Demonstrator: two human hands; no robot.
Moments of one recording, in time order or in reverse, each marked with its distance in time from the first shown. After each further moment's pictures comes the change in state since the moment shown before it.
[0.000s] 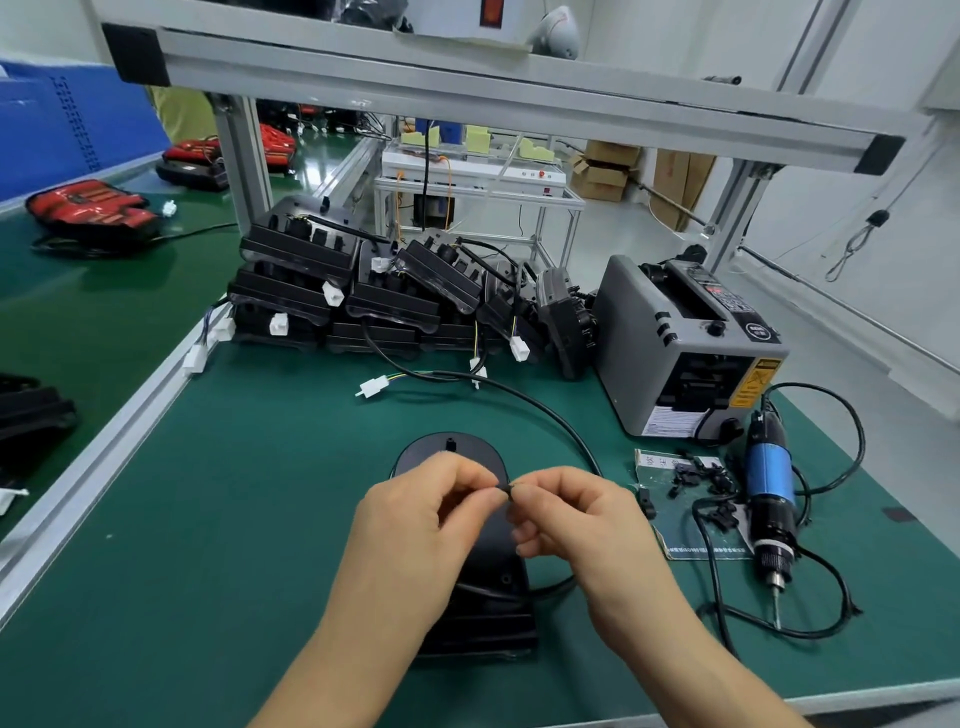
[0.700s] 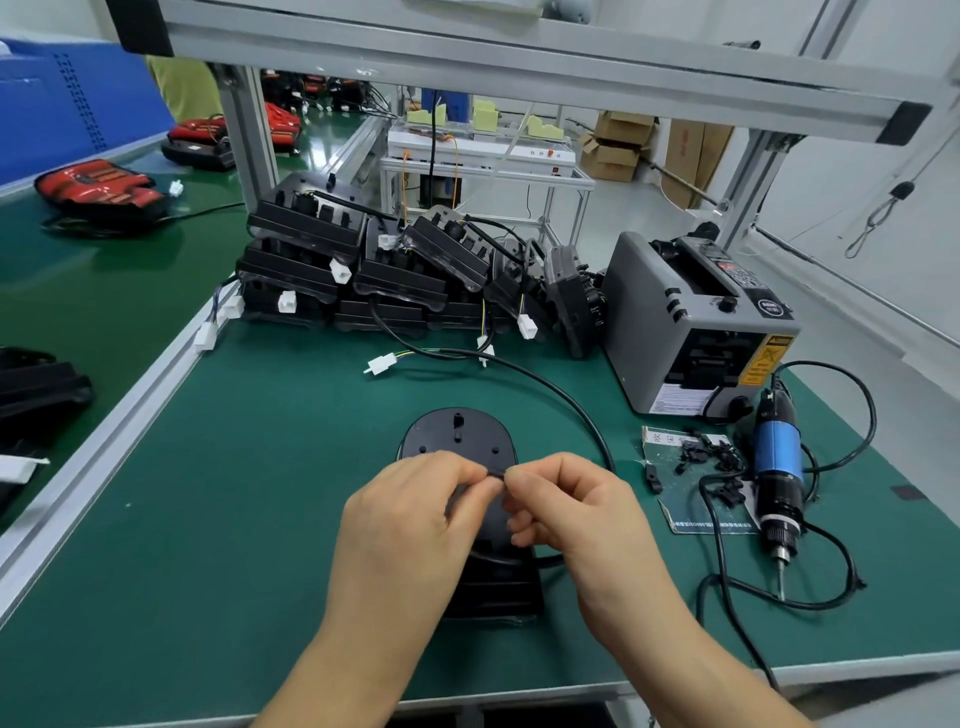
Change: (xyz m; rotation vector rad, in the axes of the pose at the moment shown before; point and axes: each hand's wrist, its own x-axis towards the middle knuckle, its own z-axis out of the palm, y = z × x) left_hand -0.015 -0.001 -0.004 0.308 0.137 0.213; right_hand -0.013 0.004 0.011 0.053 0.011 0.002
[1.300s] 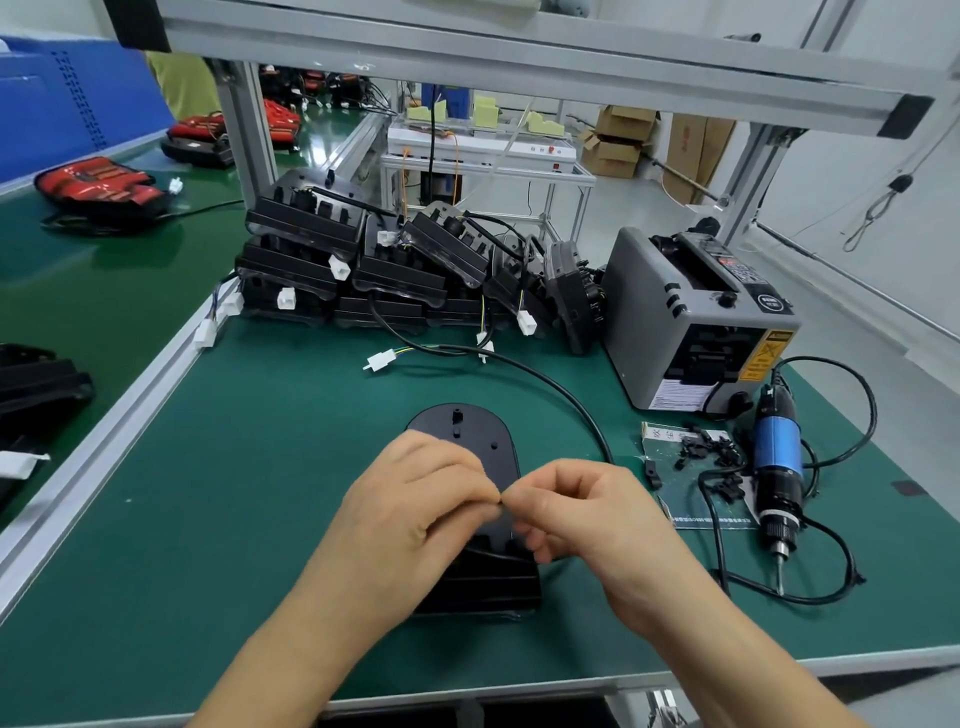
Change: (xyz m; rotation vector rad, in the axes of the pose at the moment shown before) left_hand 0.008 -0.019 -0.014 -0.093 -0.276 0.278; right_hand -0.001 -0.016 -0.012 -0.102 -0.140 0.136
